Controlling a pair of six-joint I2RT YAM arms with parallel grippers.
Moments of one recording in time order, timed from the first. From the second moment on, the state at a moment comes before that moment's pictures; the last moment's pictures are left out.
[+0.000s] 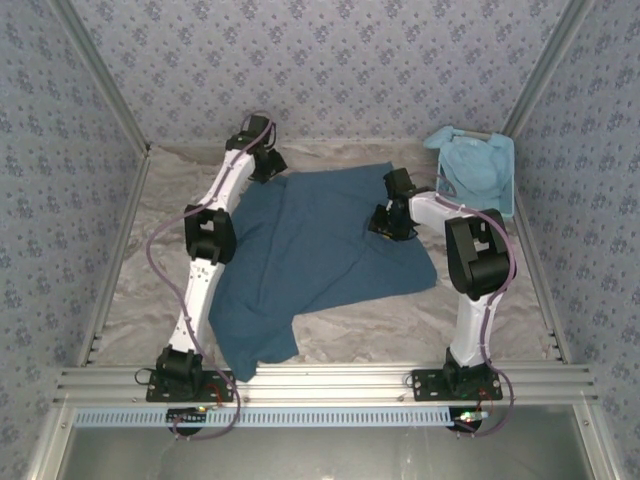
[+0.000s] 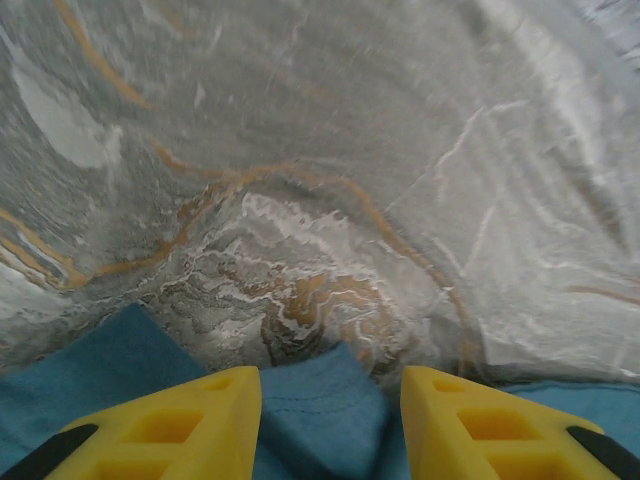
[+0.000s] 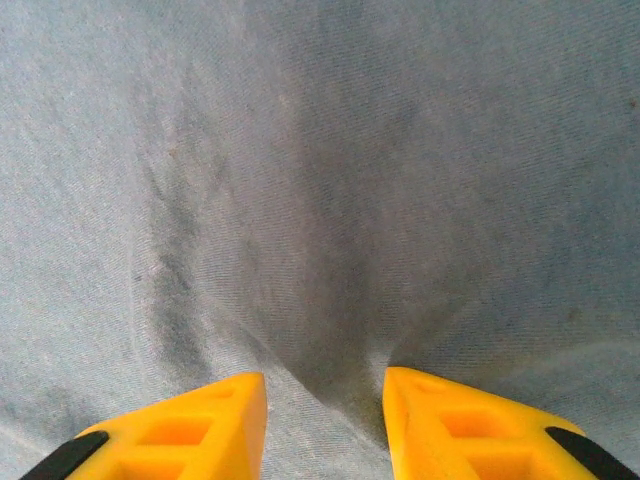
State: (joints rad) left arm -0.26 2.74 2.72 -1.00 0.07 -0.76; right arm 0.28 1.97 1.31 -0.55 -0.16 0.58
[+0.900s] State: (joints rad) left arm -0.31 2.75 2.71 -0.98 0.03 -0.78; right arm 0.28 1.95 1.28 -0.53 -0.18 0.58
